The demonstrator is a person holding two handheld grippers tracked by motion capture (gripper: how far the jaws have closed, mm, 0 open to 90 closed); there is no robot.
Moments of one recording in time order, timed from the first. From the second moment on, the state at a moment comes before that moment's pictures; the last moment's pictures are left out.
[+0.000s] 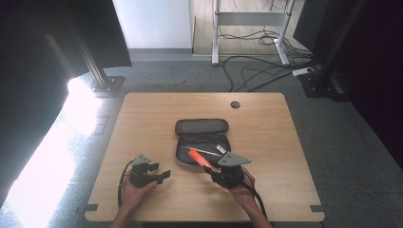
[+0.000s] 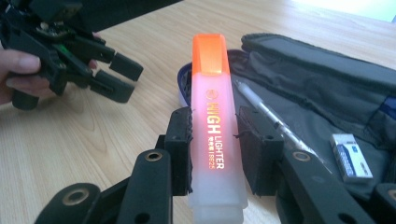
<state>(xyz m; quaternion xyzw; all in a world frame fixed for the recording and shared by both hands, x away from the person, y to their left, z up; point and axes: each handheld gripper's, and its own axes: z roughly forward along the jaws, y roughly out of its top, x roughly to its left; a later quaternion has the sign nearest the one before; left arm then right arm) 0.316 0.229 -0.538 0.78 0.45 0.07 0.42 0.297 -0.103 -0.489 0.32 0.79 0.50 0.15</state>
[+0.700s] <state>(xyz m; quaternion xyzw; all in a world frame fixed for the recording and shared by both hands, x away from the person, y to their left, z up) 0.316 0.230 -0.538 0.78 0.45 0.07 0.42 0.324 -0.096 -0.481 0.33 0.78 0.50 0.15</state>
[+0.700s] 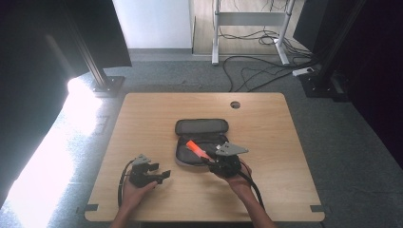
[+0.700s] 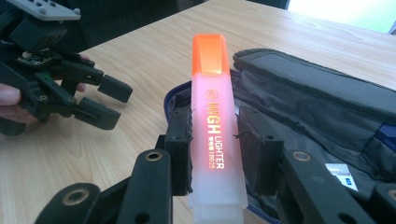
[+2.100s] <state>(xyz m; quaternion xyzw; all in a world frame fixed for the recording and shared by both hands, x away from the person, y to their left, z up) 0.317 0.230 -0.540 0.79 0.45 0.07 0.42 0.374 -0.088 -0.501 0.35 0.80 0.47 0.15</state>
